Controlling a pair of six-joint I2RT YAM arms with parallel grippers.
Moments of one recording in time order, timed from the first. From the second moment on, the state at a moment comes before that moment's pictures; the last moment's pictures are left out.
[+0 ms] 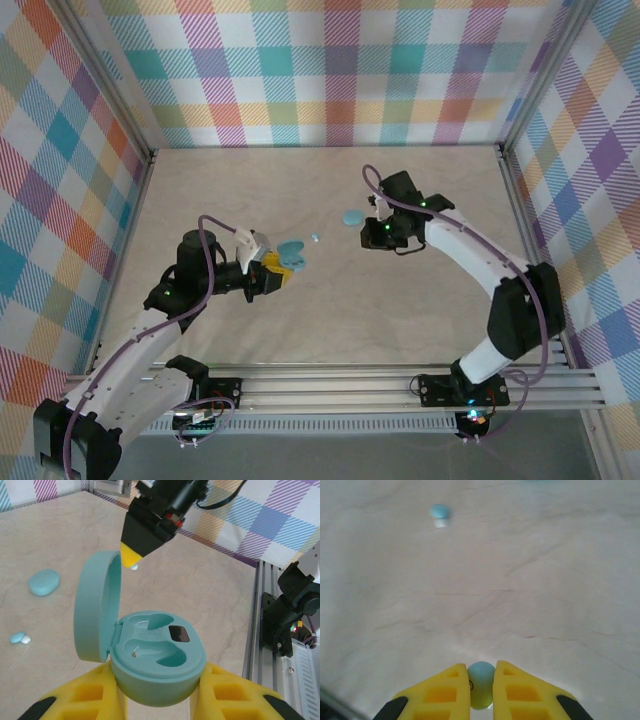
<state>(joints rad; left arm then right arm) -0.37 0.85 0.63 -0.21 0.78 0.09 0.49 1.55 1.26 -0.77 -0.32 0.39</state>
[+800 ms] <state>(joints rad) -0.37 0.86 0.64 -0.15 0.86 0.11 0.74 1.40 1.33 -0.54 -0.69 0.36</state>
